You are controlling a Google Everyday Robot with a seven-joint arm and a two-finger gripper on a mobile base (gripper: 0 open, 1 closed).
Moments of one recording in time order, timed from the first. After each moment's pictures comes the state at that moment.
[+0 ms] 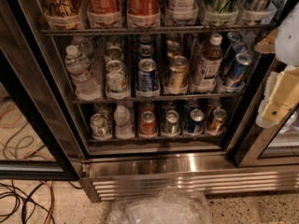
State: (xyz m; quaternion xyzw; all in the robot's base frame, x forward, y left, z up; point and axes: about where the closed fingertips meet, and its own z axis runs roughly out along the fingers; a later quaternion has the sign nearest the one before) arm 0.438 -0.217 0.976 -0.60 0.78 -0.03 0.16
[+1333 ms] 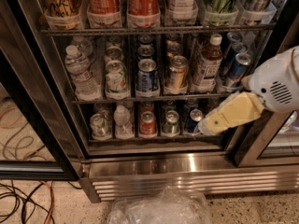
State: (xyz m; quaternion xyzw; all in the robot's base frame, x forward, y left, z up) arm 0.427 -0.158 0.935 -0.38 0.87 0.12 0.29
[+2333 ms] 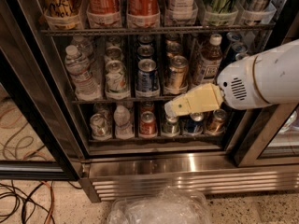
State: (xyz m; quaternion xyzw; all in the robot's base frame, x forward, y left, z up) arm 0.460 -0.109 0.929 -0.27 0.88 0.18 0.35
